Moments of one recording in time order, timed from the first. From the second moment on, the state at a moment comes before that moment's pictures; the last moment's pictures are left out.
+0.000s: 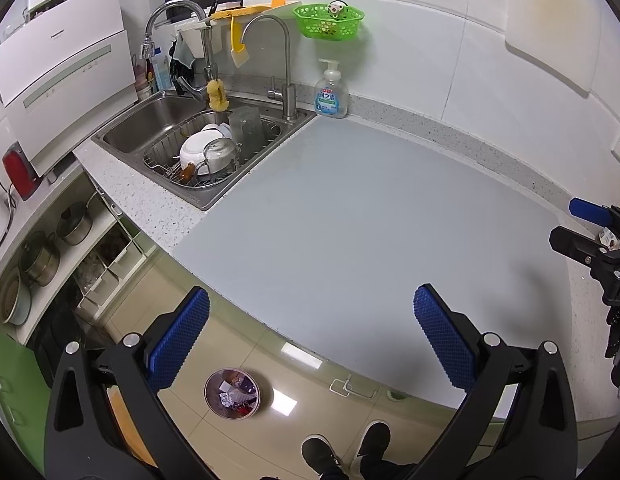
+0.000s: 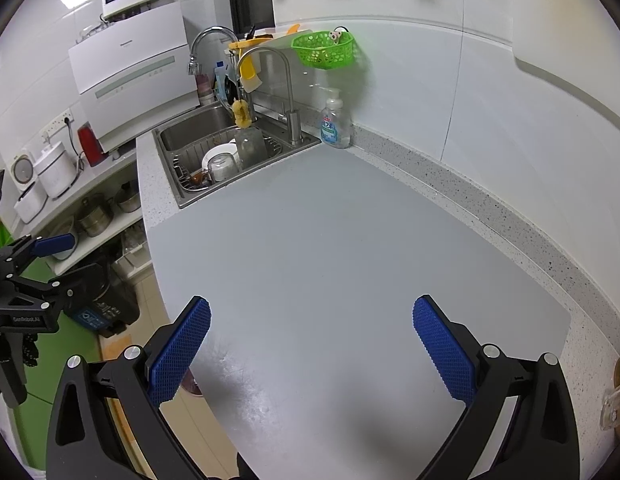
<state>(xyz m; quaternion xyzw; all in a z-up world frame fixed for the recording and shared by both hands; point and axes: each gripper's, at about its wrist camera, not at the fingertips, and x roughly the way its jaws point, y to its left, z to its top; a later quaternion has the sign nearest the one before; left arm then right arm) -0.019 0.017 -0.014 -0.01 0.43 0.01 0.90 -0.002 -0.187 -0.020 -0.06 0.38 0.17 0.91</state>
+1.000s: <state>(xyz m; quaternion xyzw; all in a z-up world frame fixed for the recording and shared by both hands) -0.015 0.019 -0.014 -0.01 0.43 0.02 0.90 0.001 -0.182 -0.022 -0.07 0.38 0.18 0.90</state>
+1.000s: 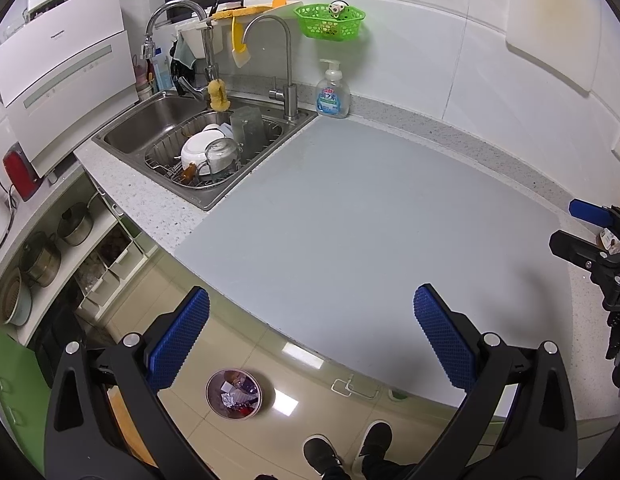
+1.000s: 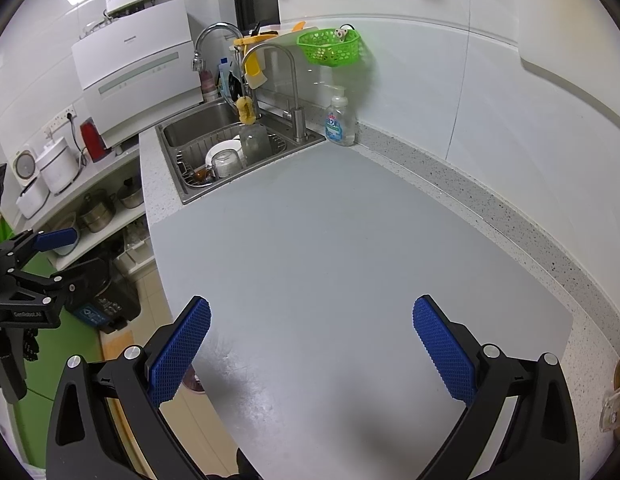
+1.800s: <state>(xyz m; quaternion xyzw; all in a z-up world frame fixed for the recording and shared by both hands) -0.009 0.027 -0.015 -0.05 0.44 0.01 0.90 0.006 -0.181 -0.028 -0.07 0.39 0.19 0.90</state>
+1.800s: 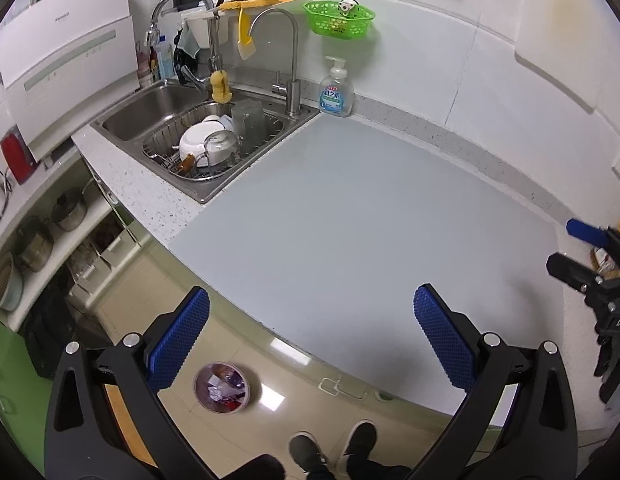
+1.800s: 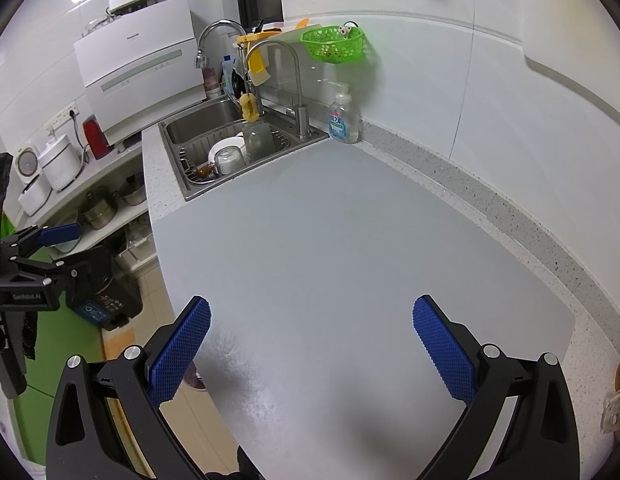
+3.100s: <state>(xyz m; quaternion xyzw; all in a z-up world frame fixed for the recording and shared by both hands) -0.007 0.015 -0.013 -0.03 0.44 0.02 0.90 0.010 -0.182 -0.030 -0.07 0.39 0.19 0.90</state>
